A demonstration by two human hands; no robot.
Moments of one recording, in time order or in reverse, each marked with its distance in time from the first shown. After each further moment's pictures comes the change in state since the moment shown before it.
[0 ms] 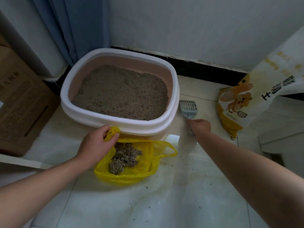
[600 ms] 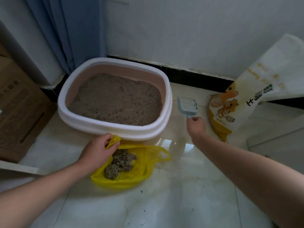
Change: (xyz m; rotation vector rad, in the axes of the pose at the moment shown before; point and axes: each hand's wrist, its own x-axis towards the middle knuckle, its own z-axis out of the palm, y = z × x) left_hand -0.002 0.004 0.009 -0.029 -0.102 0.029; right_hand -0.026 -0.026 -0.018 -0.029 0.031 -0.178
